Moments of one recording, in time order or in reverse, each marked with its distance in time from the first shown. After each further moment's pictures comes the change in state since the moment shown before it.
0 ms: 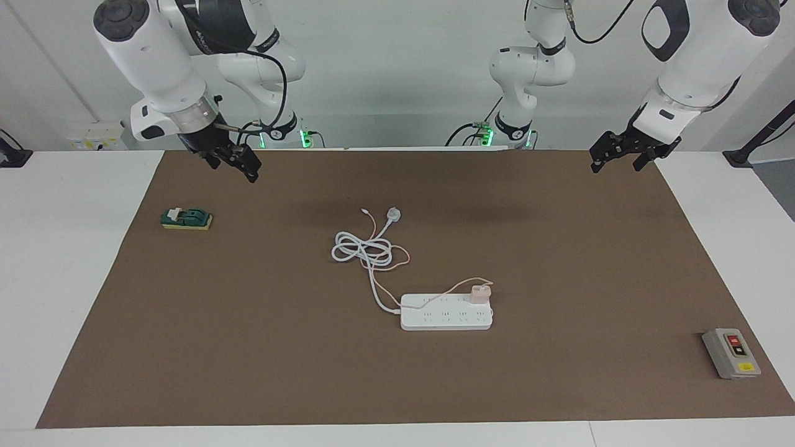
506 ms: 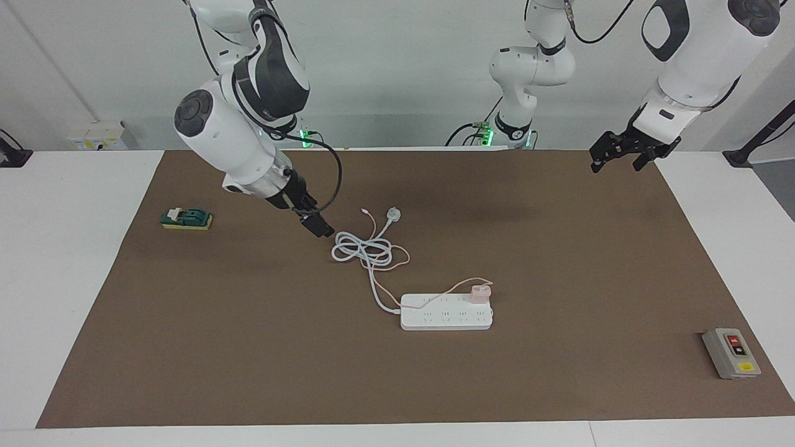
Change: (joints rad) left arm 0.000 0.000 0.000 0.000 0.000 -0.003 0.000; right arm 0.151 0.206 0.002 -0.001 0.327 0.317 0.578
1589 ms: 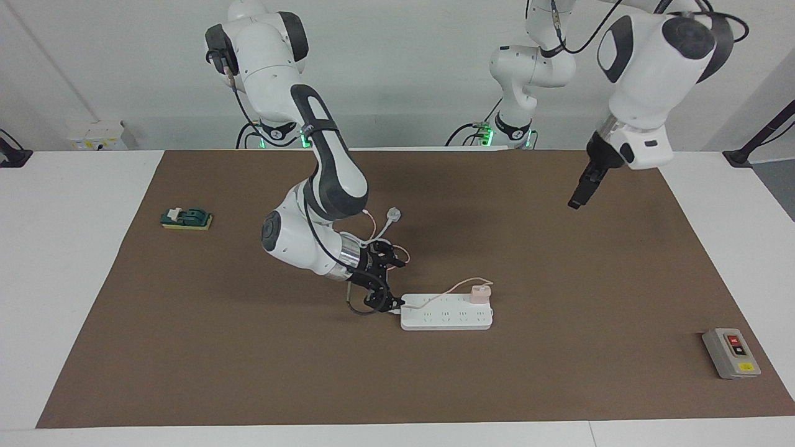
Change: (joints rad) left arm -0.162 0.137 -0.011 0.022 -0.005 0.169 -1.189; right arm 0.132 0.447 0.000 0.219 0.444 0.298 0.262
